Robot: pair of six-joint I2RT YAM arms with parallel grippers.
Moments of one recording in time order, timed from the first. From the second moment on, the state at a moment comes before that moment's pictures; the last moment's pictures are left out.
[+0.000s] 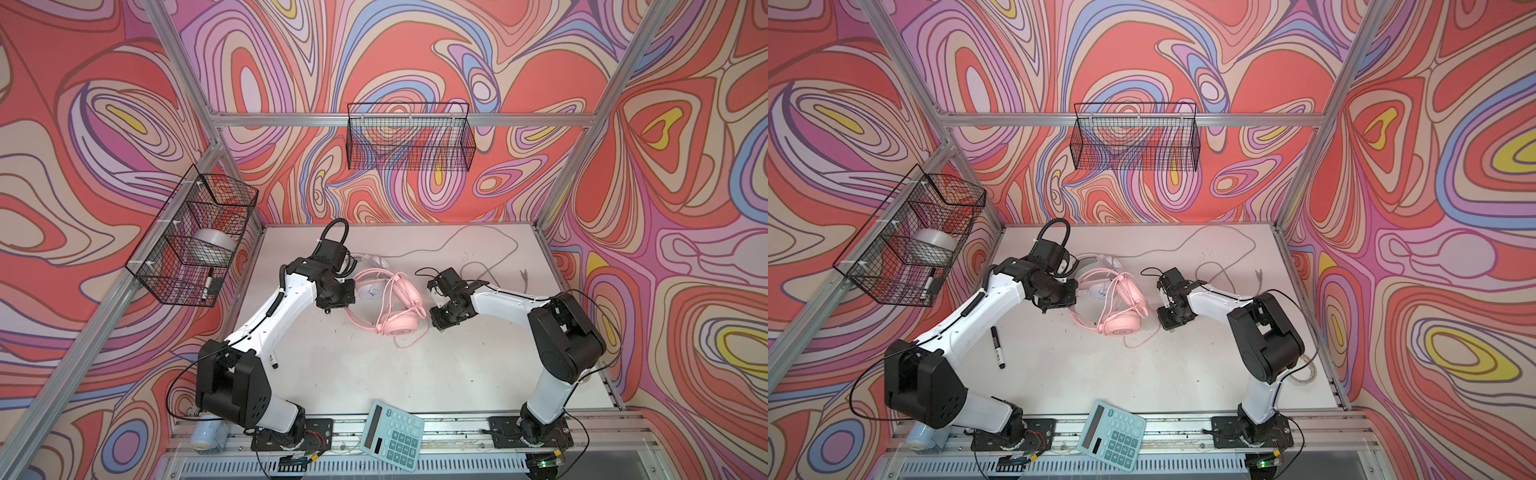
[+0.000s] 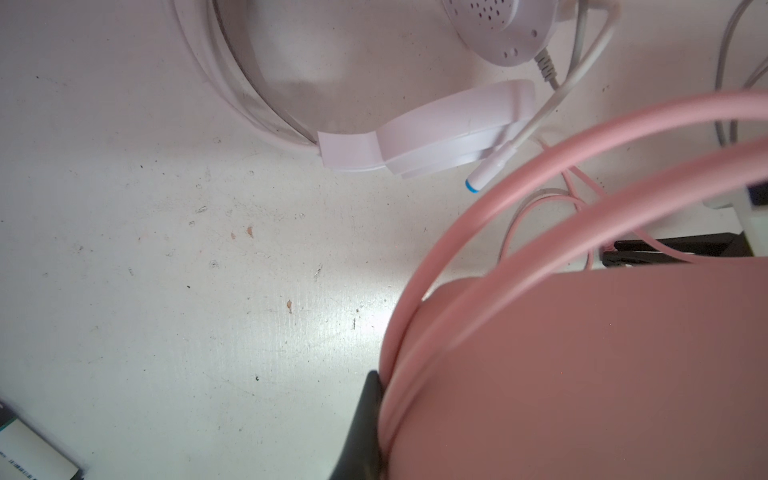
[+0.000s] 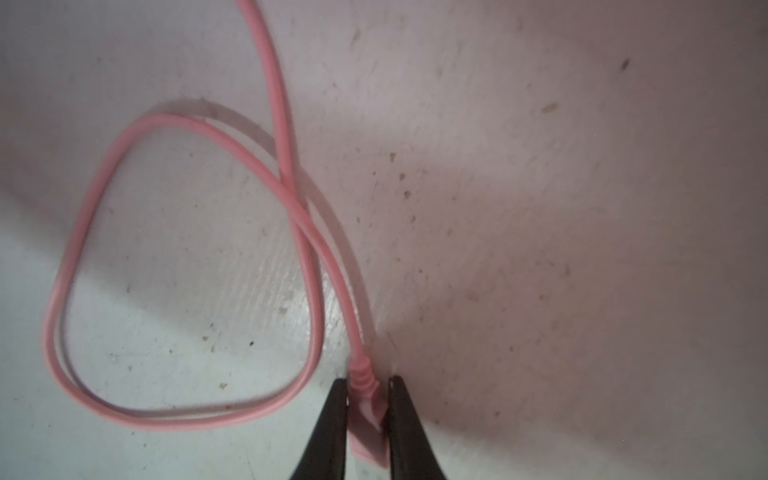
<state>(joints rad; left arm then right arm) -0.33 1.48 1.27 -0.98 0.12 -0.41 0.51 1.79 1.06 -0.55 -0.15 0.15</state>
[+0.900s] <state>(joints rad) -0.32 1.48 1.26 -0.99 0.12 -0.44 0.51 1.64 0.98 -0.55 -0.16 0.11</state>
